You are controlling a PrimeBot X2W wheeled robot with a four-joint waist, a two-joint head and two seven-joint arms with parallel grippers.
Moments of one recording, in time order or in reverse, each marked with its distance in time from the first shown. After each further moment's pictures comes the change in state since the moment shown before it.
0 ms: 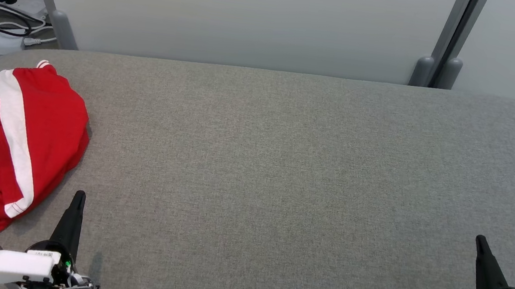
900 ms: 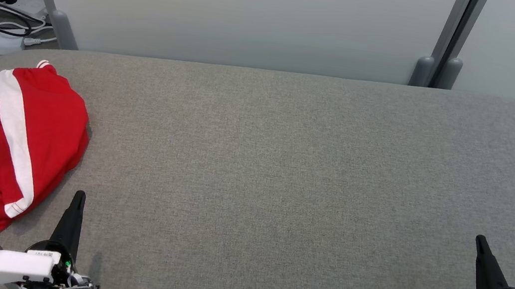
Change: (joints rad) left arm 0.000 0.000 0.000 0.000 0.000 0.000 0.000; right arm 0.000 0.000 0.000 0.000 0.000 0.000 0.000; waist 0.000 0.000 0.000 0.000
